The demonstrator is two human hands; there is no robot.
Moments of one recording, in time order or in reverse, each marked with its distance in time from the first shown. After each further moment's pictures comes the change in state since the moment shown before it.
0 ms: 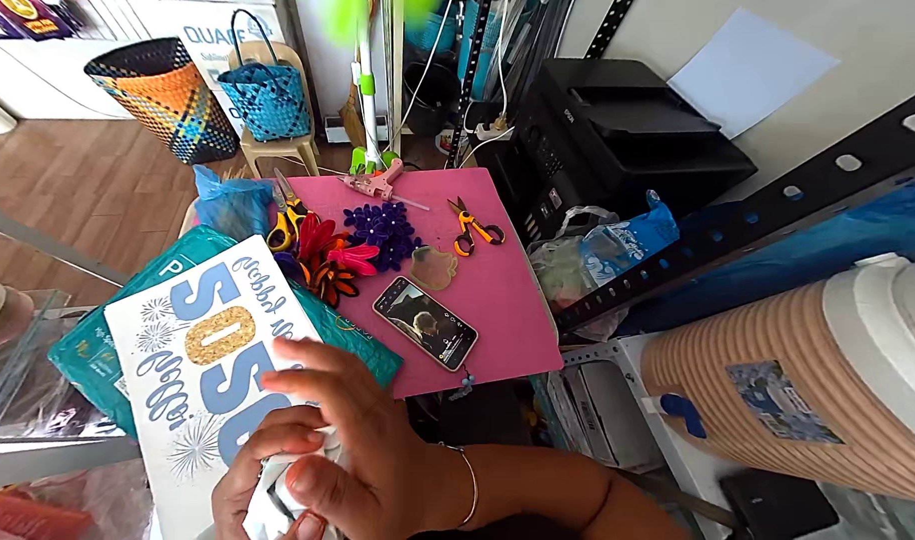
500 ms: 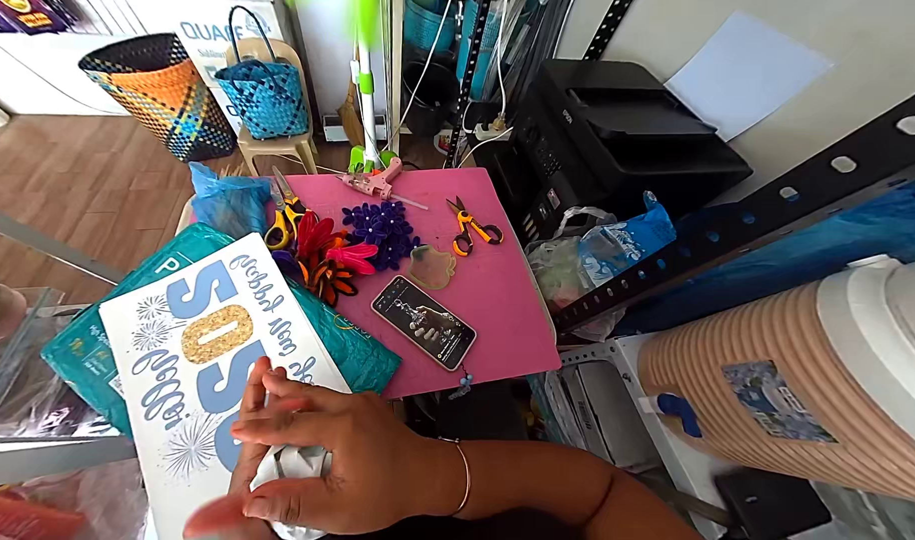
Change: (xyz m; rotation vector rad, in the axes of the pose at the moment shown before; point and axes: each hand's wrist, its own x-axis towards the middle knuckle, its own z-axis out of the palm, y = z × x) left_hand -0.016 -0.021 0.004 -0.157 0.291 -0.195; right_hand -0.008 0.010 0.002 0.039 -0.267 0.131
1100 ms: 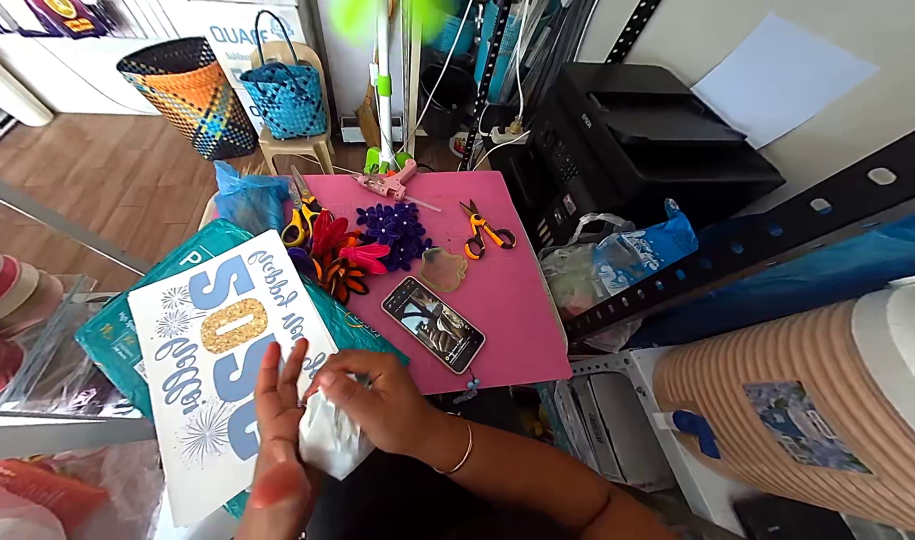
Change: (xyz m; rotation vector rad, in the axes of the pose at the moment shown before) left_hand 0.010 -0.003 0.008 0.095 -0.056 -0.067; right_hand 0.005 0.030 -0.012 0.266 0.252 0.118
